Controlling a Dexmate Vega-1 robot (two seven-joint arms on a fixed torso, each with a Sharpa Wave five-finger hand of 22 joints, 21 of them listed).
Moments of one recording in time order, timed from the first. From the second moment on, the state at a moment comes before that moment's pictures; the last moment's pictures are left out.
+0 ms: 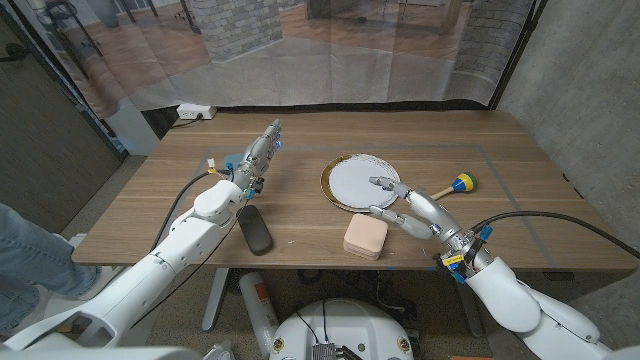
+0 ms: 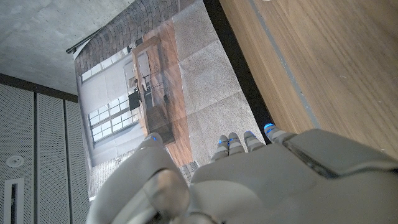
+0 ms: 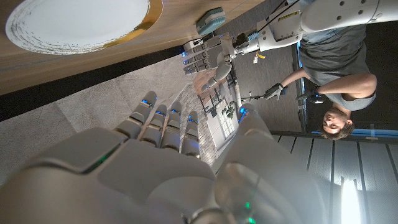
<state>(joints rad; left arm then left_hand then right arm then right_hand) 0.91 0.61 0.39 -1.53 -0.58 -0.19 0.02 0.32 -0.04 0.21 0.10 0.37 -0.09 0.04 0.20 0.18 -0.11 -0.01 0.21 0.18 -0.17 0.01 0.19 0.18 -0.17 -0.03 0.20 0.18 -1.61 -0.76 -0.14 -2.08 -0.40 0.42 -0.28 0.39 0.01 0.38 -0.15 0.21 0.24 -0.05 0.20 0.20 0.27 0.03 0.22 0.19 0.14 0.02 0.18 0.18 0.09 0.02 0.49 0.17</state>
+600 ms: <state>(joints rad) 0.89 0.60 0.41 -1.50 -0.58 -0.19 0.00 0.32 -0.04 0.20 0.10 0.37 -0.09 0.04 0.20 0.18 -0.11 -0.01 0.21 0.18 -0.17 0.01 0.19 0.18 -0.17 -0.03 0.20 0.18 -1.65 -0.80 -0.13 -2.16 -0.51 0.29 -0.29 0.41 -0.02 0.37 -0.16 0.21 0.22 -0.06 0.19 0.20 0.23 0.04 0.20 0.19 0.12 0.05 0.18 0.18 0.08 0.09 0.46 0.17</state>
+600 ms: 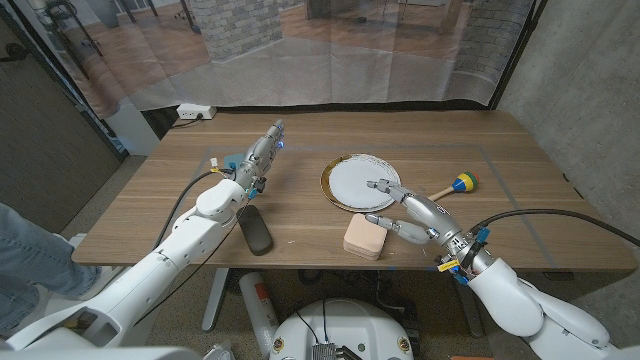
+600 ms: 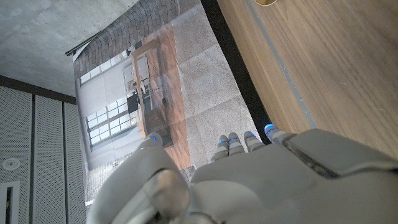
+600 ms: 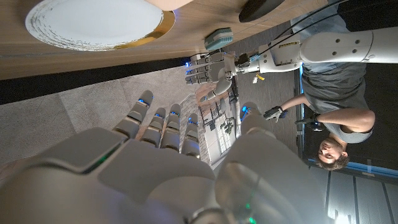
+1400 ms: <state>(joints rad) 0.89 0.60 0.40 -1.49 -0.58 -0.20 -0.01 0.32 -0.03 0.20 0.10 0.36 -0.09 0.04 0.20 0.18 -0.11 -0.01 0.21 0.18 -0.17 0.01 0.19 0.18 -0.17 -0.03 0.20 0.18 -1.67 -0.85 -0.16 -2.24 -0.63 0.15 -0.29 0.45 -0.07 0.37 -0.16 0.23 0.13 -0.06 0.18 0.20 0.16 0.04 0.20 0.19 0.09 0.08 0.18 0.18 0.09 0.12 0.43 0.17</state>
